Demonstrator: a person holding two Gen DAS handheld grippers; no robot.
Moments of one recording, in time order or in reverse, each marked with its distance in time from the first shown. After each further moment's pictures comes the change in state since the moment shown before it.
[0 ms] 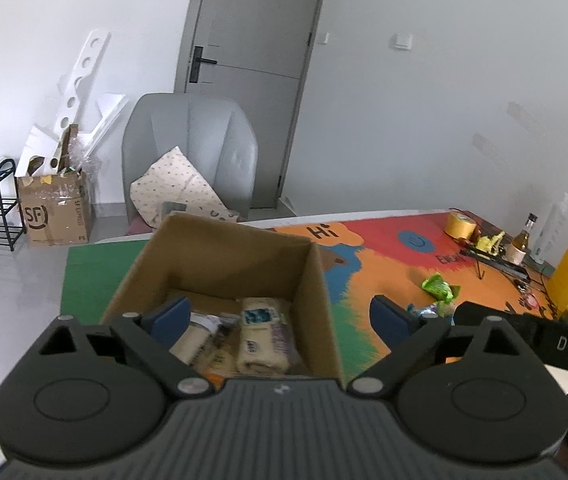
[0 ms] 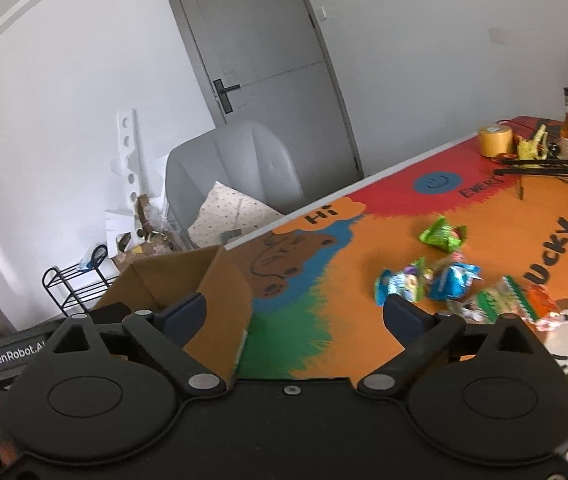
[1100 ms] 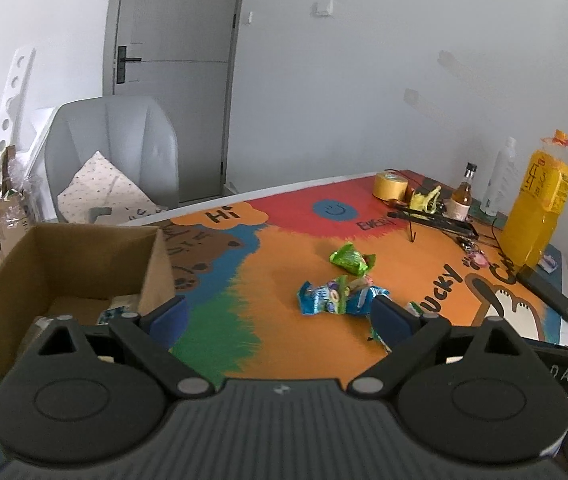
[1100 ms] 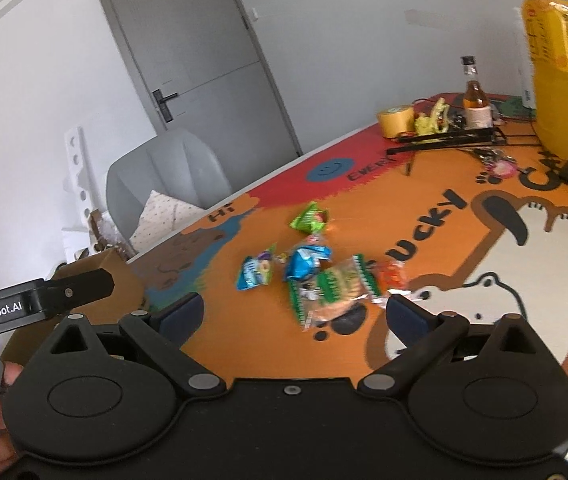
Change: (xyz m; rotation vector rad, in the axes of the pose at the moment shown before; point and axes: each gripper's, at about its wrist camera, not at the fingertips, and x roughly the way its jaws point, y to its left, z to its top) left arm 0.027 -0.114 -0.014 0.149 0.054 -0.107; right arm -0.040 -0.119 -0.011 0.108 0.006 -0.106
